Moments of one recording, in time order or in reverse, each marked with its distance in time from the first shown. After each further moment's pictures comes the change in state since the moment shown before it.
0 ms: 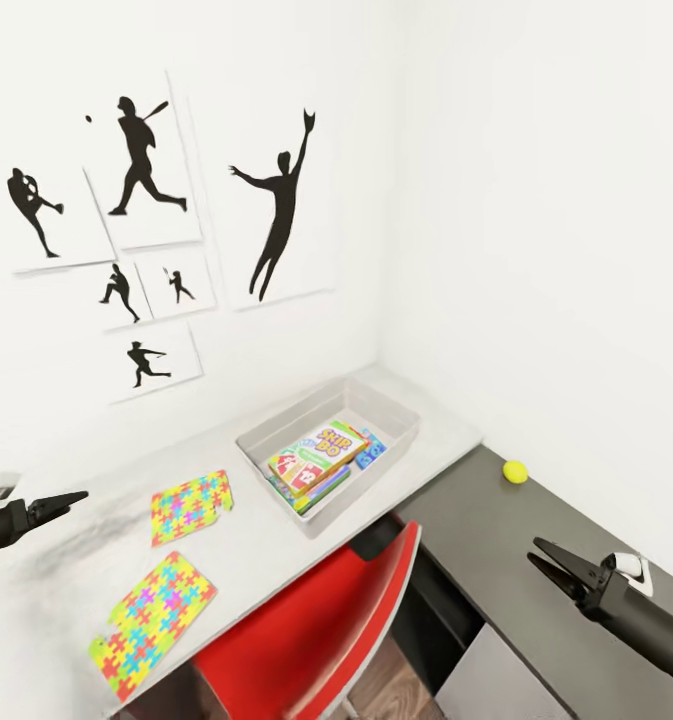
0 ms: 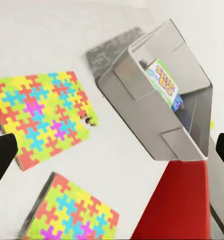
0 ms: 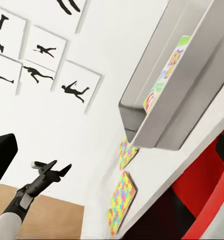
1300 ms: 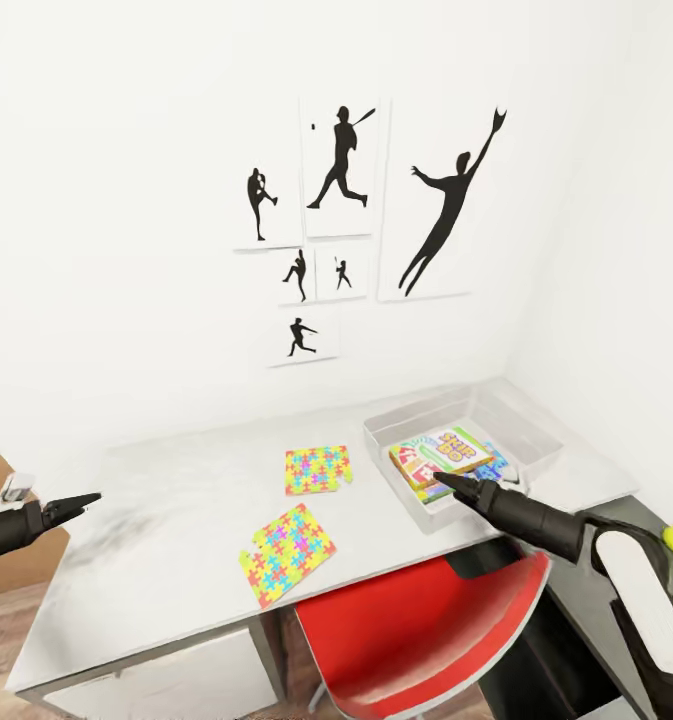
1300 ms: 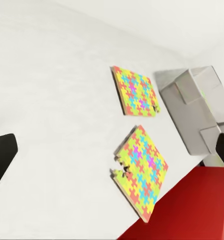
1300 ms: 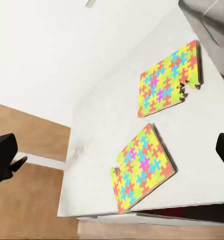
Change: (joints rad) left arm 0.002 -0.034 -0.006 0.000 -0.004 -0.002 0.000; right arm -0.386 0.114 0.248 -0.037 0.024 0.160 -0.570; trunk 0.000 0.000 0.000
